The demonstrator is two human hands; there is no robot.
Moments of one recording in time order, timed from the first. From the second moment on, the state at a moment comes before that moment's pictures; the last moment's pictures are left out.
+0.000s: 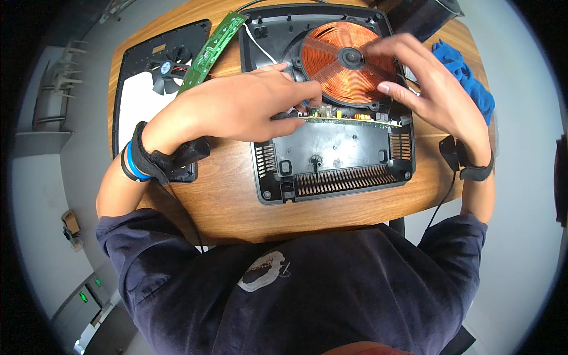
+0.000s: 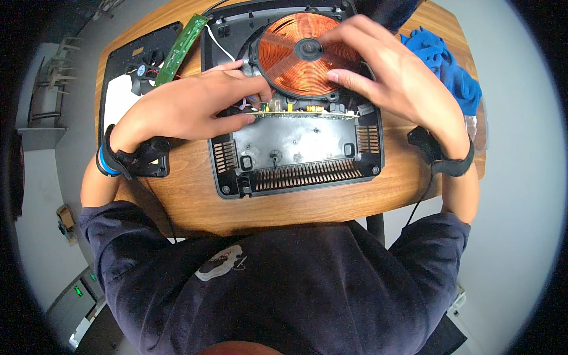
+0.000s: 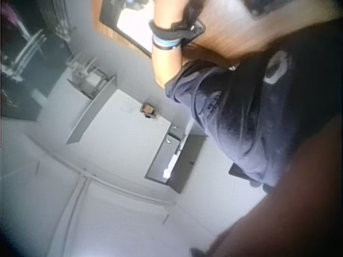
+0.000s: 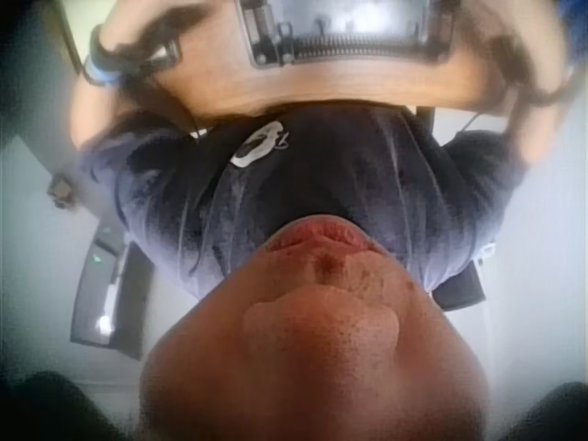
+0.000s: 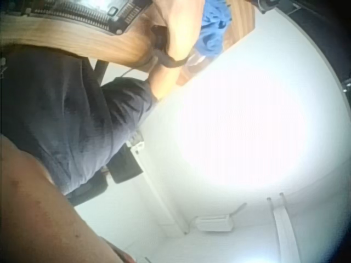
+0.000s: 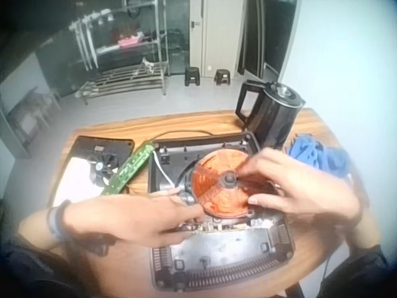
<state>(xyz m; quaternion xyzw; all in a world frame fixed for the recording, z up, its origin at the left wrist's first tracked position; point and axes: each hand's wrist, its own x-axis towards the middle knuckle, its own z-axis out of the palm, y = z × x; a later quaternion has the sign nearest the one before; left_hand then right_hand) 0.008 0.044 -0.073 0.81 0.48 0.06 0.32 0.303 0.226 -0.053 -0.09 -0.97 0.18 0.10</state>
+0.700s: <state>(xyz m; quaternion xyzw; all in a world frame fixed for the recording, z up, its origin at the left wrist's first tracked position) 0.011 0.021 -0.083 0.87 0.44 0.10 0.17 0.273 0.278 -0.072 -0.26 -0.88 0.40 0.01</state>
